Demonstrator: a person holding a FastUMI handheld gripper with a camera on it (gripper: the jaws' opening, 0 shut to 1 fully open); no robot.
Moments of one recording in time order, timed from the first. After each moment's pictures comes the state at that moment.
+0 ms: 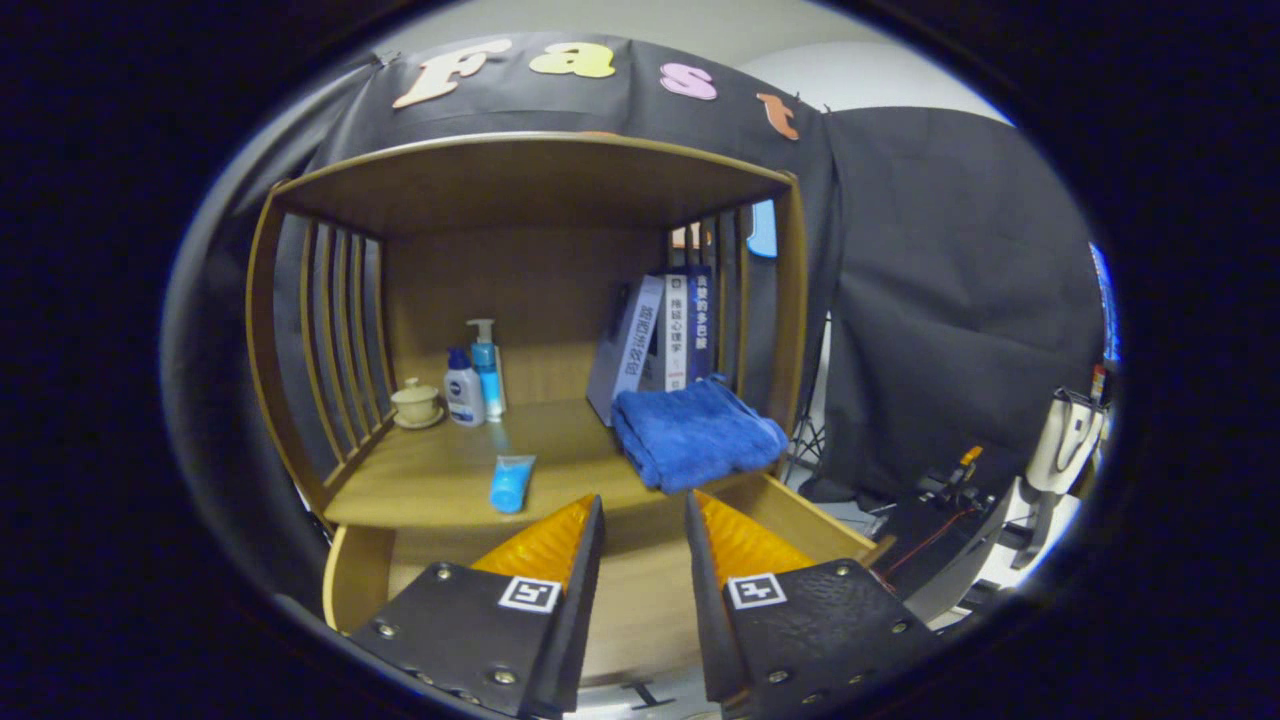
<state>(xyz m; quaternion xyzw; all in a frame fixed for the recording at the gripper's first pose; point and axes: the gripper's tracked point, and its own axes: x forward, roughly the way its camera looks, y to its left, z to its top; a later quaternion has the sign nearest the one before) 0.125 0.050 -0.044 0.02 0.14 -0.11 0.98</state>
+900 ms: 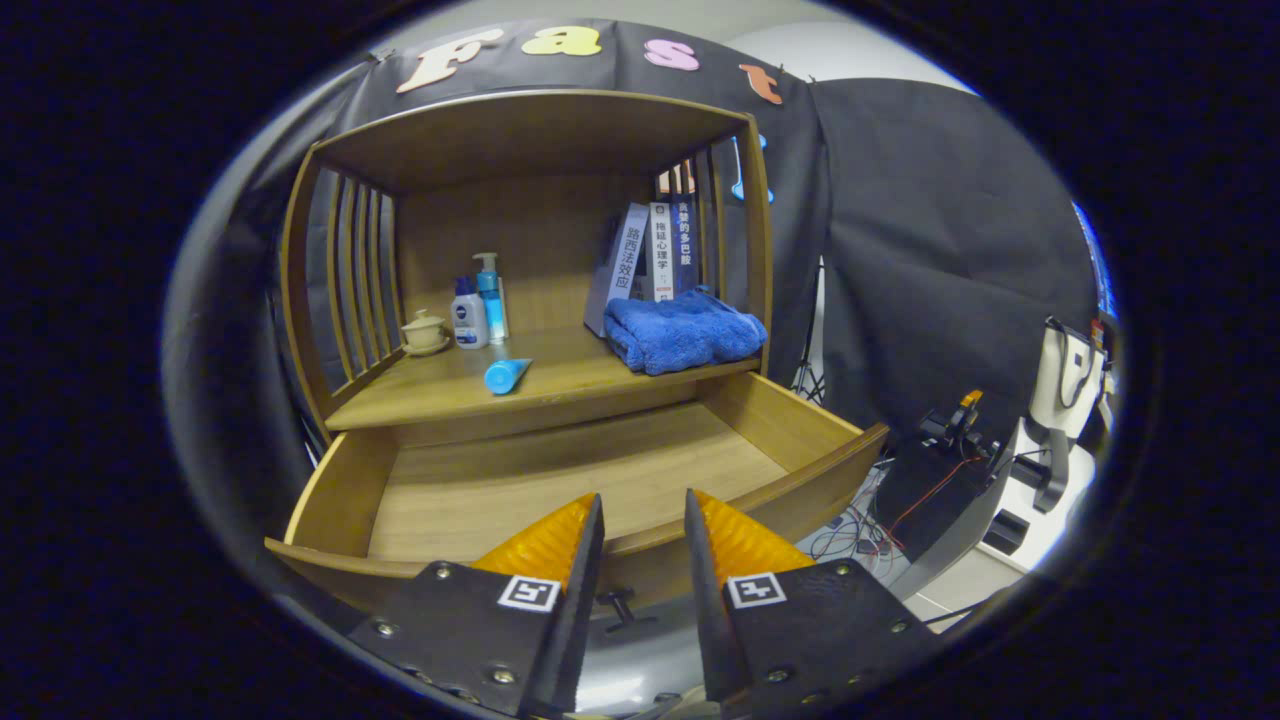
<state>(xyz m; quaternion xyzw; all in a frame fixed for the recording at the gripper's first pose) 0.054 0.053 -0.132 0.04 0.19 -0.09 0.98</state>
